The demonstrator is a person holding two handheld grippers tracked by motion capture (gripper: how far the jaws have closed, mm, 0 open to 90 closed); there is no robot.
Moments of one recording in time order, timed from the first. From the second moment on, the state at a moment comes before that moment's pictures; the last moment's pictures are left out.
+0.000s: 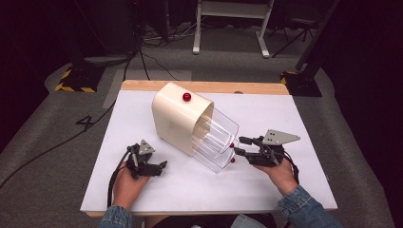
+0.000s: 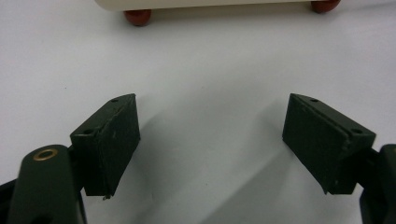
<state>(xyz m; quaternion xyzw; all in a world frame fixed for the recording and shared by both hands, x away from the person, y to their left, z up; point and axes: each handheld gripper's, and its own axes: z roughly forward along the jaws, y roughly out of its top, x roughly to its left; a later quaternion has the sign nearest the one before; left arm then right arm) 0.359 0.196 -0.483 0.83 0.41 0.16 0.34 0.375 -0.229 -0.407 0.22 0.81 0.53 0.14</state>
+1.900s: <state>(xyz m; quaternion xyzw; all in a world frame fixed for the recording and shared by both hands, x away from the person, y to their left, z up) 0.359 0.196 -0.483 0.83 0.41 0.16 0.34 0.379 -0.365 -0.481 0.38 0.83 0.39 0.12</state>
